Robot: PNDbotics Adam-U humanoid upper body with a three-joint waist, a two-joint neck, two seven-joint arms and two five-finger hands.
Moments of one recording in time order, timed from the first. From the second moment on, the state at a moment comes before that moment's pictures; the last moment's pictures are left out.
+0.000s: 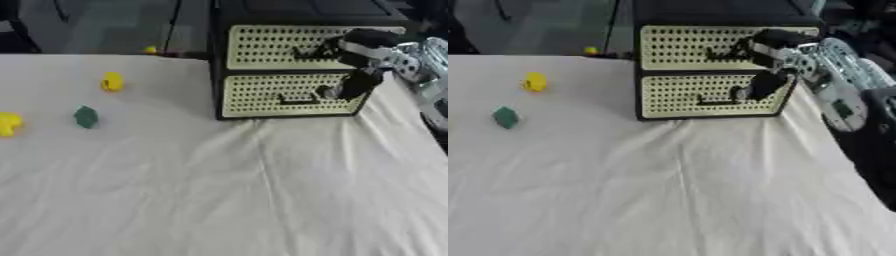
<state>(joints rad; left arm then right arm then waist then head) -0.50 0.21 0.09 -1.99 -0.10 -0.21 0.22 -0.91 -0.87 0.15 -1.44 0.75 0.16 0.64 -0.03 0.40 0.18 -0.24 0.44</state>
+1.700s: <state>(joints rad) -0.50 0.21 0.09 -1.99 -0.10 -0.20 0.22 -0.65 -0.97 0.14 -1.86 0.75 0.28 0.78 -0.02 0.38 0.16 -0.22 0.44</state>
